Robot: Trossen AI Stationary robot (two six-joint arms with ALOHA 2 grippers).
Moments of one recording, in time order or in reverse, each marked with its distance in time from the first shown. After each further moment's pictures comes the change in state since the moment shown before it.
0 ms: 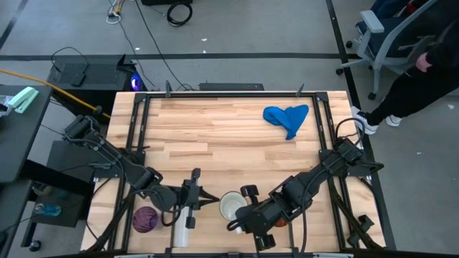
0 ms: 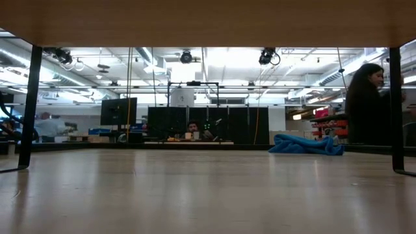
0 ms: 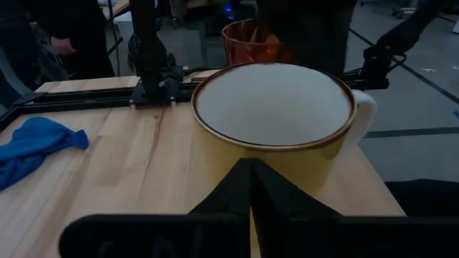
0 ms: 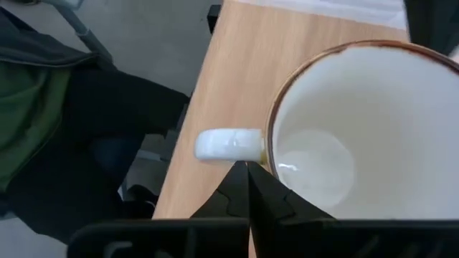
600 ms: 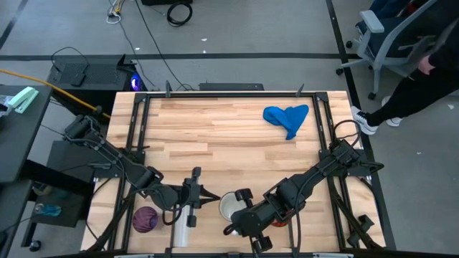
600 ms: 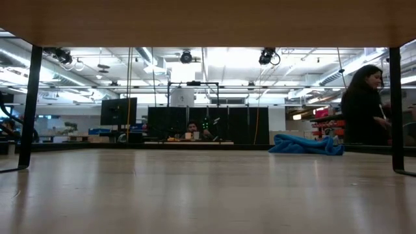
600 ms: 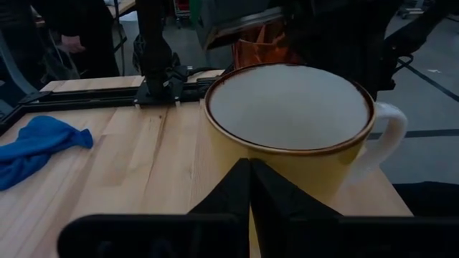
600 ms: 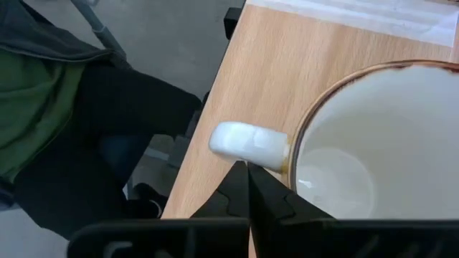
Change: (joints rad) left arm 0.009 0.000 -0.001 0.002 0.001 0.001; right arm -0.018 0.033 -0.001 0.061 -0.060 -0.061
